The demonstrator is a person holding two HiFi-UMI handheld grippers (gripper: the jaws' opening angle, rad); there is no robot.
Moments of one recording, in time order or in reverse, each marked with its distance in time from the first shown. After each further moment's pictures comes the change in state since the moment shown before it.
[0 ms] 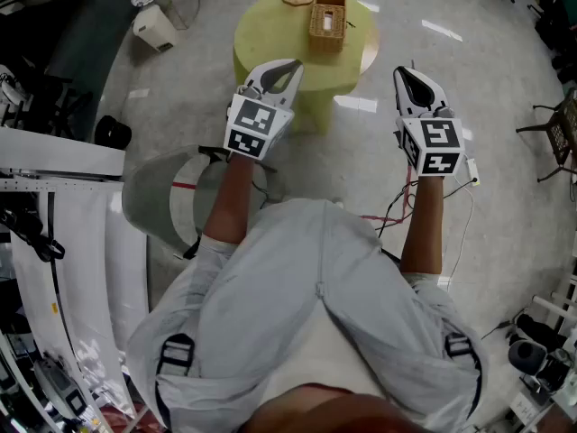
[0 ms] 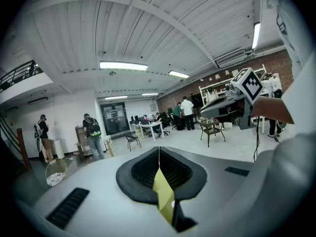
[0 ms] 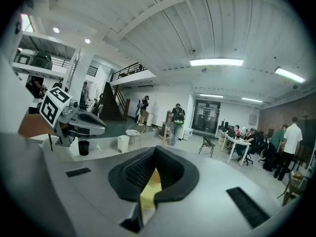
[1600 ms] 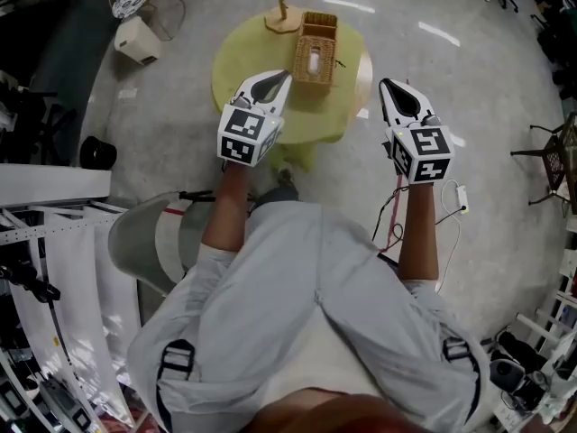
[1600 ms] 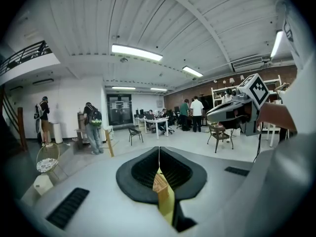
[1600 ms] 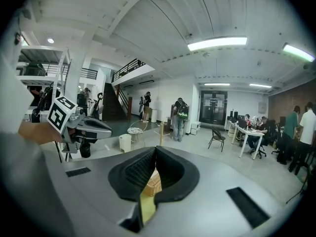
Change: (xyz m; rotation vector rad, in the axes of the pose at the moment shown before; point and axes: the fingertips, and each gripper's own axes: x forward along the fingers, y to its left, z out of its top) left arm 0.198 0.124 -0.034 -0.149 0.037 0.027; right arm 0.199 -0.117 -0.027 0.071 0.047 0.087
